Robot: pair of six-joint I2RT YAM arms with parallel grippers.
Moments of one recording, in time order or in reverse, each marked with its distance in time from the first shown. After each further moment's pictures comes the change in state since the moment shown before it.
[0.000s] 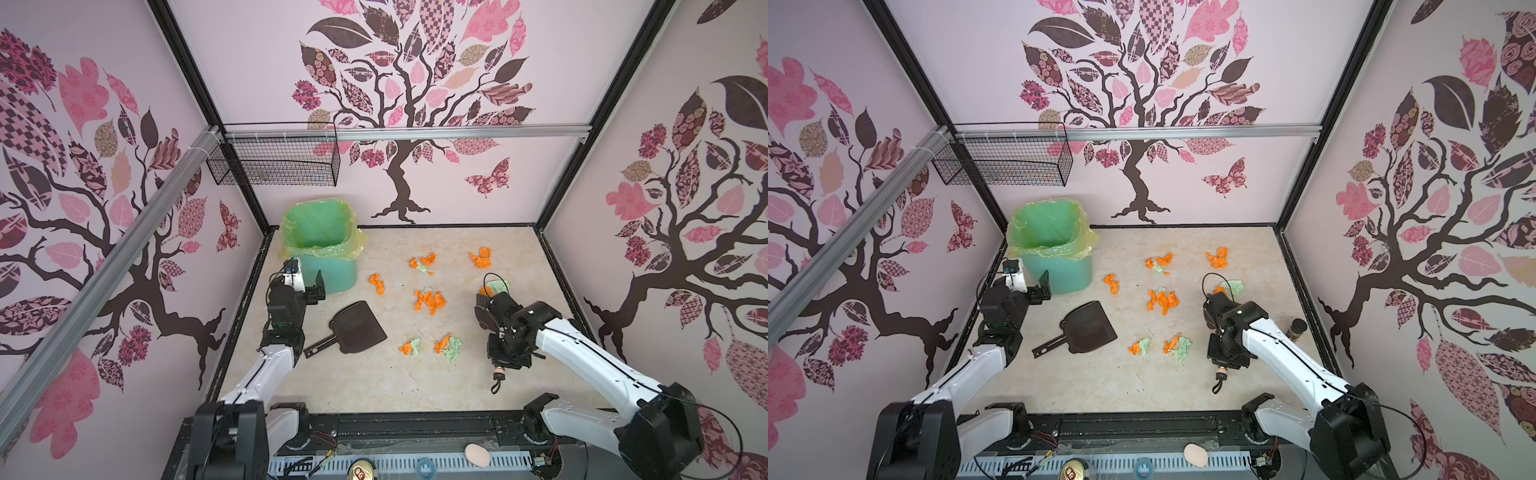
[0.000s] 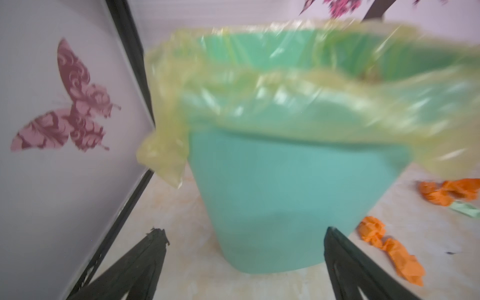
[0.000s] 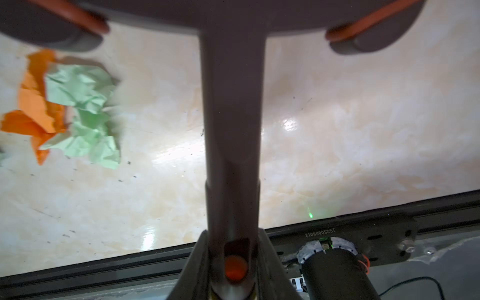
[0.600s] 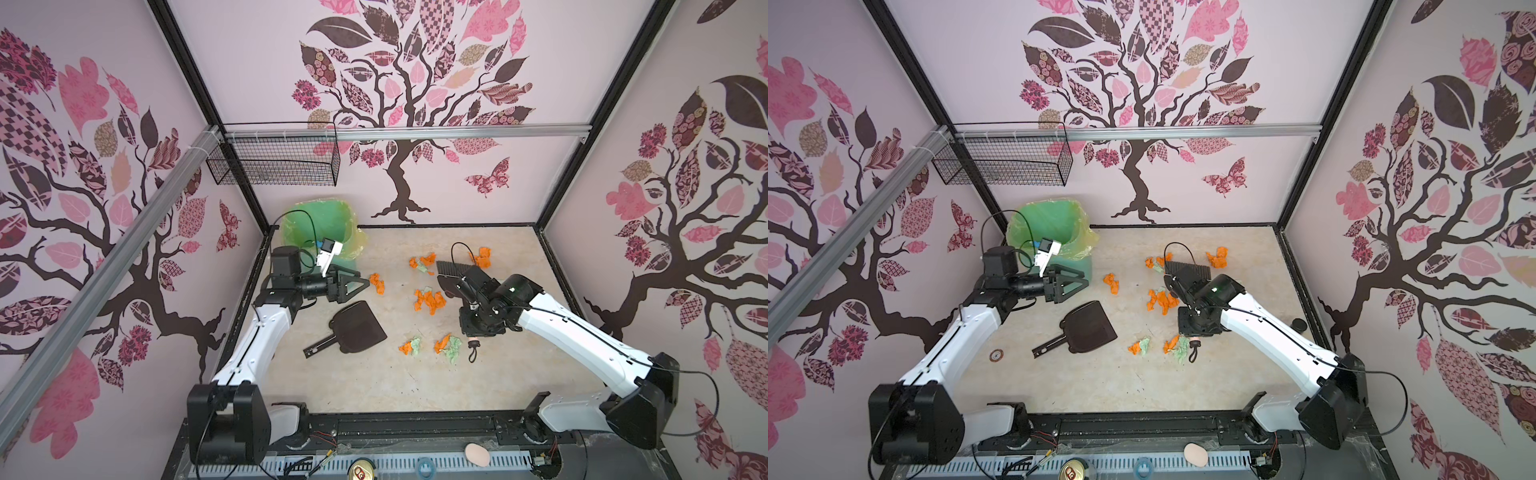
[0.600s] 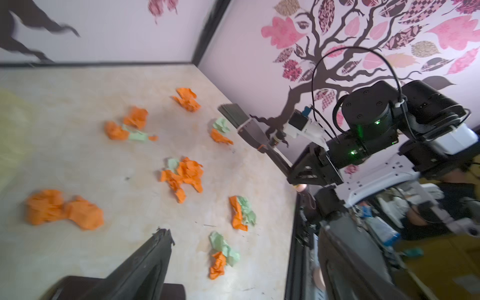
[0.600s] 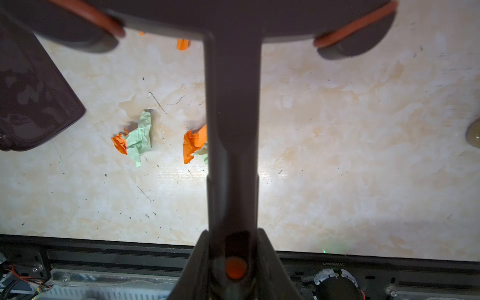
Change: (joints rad) left arm -0.101 0.274 0.455 -0.613 1.177 -0.224; right arm 0.258 0.208 0.380 0.002 0.094 -0.026
